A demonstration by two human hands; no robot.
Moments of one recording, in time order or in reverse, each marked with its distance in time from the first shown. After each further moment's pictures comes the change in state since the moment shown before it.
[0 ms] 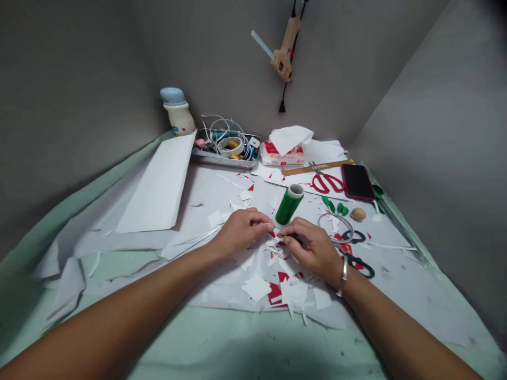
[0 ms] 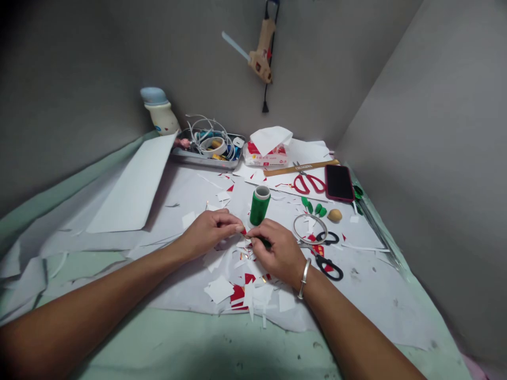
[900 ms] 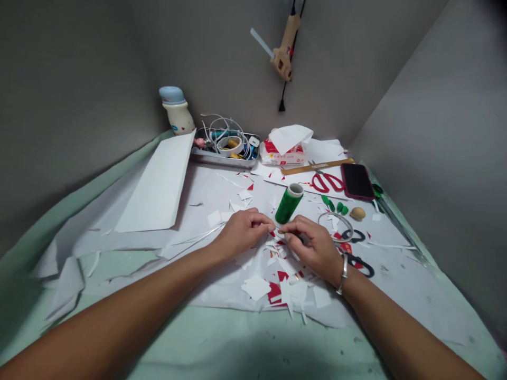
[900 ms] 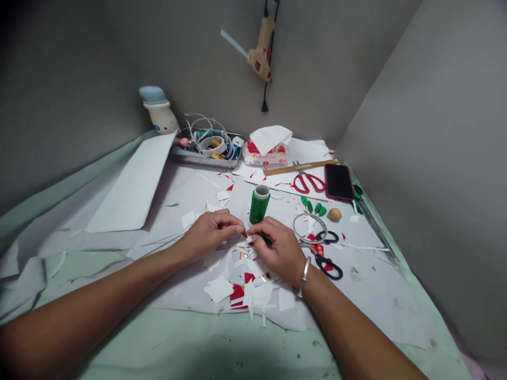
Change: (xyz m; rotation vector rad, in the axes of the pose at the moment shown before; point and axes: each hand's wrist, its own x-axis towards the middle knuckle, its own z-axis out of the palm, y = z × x) left_hand -0.003 0.005 0.004 0.040 0.001 0.007; right_hand 0.000 0.001 0.000 0.001 0.041 0.056
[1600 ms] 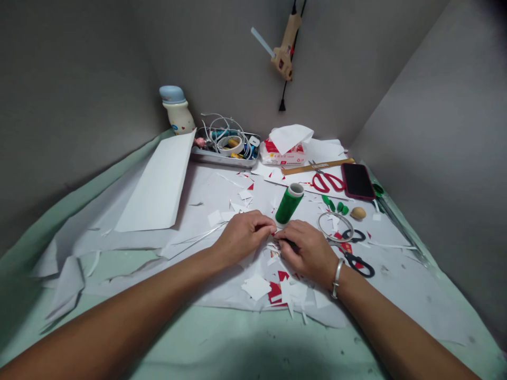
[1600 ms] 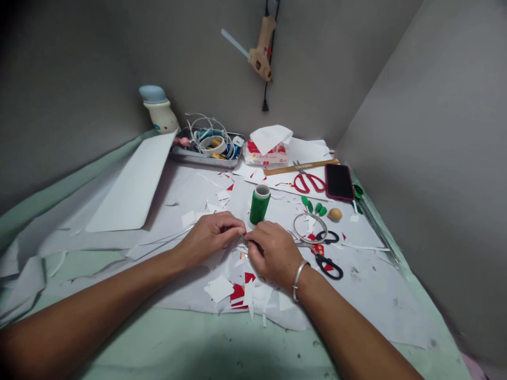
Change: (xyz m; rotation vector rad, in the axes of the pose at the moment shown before) left_hand -0.005 0.002 0.002 0.056 0.001 0.141; right_hand -0.002 -0.001 0.009 -0.280 -0.132 -0.146
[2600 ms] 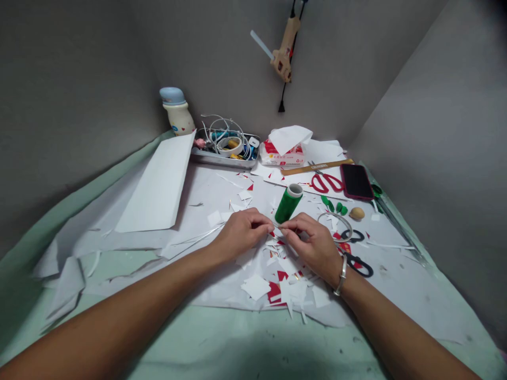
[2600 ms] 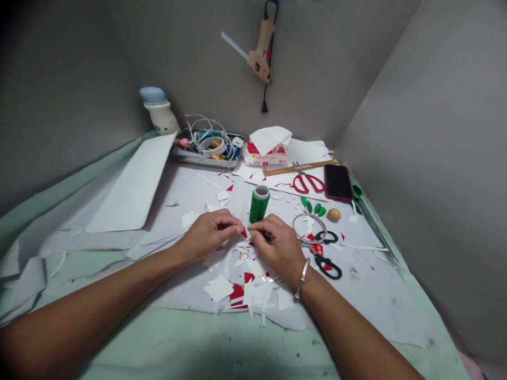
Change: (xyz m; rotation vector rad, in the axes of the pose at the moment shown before) left_hand 0.004 -0.006 -0.002 -0.021 0.040 -0.050; right_hand 0.004 0.000 -0.005 0.291 0.235 0.207
